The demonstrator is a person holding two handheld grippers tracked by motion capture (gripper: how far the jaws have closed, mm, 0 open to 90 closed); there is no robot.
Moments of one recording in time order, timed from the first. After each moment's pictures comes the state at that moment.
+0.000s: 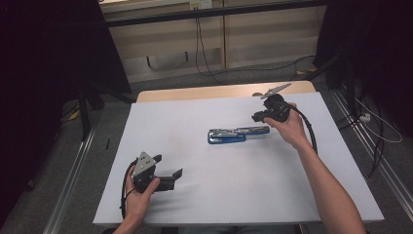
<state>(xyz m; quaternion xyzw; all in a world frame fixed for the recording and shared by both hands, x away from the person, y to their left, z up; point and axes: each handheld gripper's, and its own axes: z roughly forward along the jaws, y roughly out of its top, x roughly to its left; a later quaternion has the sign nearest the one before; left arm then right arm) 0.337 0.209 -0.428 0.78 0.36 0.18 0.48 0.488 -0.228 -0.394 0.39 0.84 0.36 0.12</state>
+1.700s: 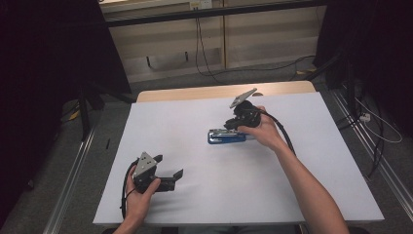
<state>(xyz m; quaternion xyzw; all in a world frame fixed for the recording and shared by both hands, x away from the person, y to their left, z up) 0.336 0.207 -0.428 0.78 0.35 0.19 0.48 0.487 -0.142 -0.395 0.28 0.88 0.37 0.08</state>
